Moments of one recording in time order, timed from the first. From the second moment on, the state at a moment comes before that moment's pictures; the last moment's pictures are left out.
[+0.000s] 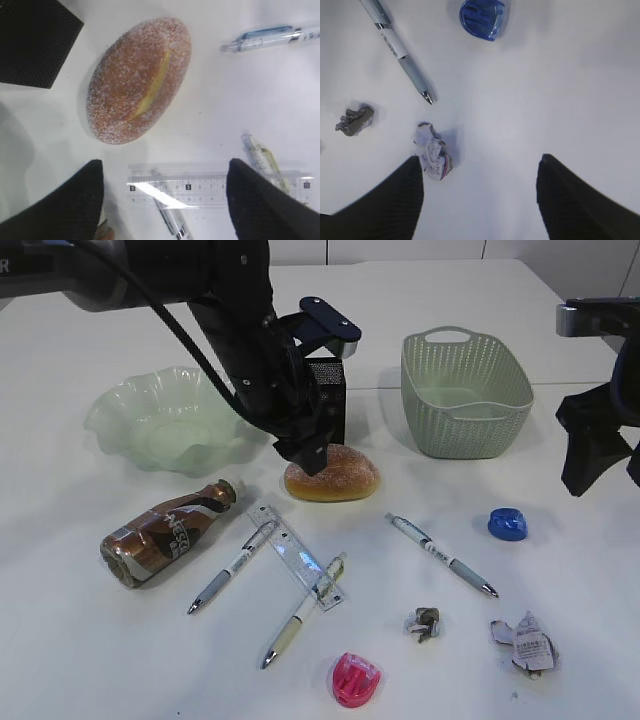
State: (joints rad) left arm -0.58 2.15 -1.85 -0.06 0.95 0.40; right arm 0.06 1.64 -1.31 0.07 1.23 -0.09
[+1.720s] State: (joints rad) left arm -0.60 2.28 -1.86 0.02 0.71 0.51; right arm 0.06 1.64 -1.39 0.07 1.17 -0.09
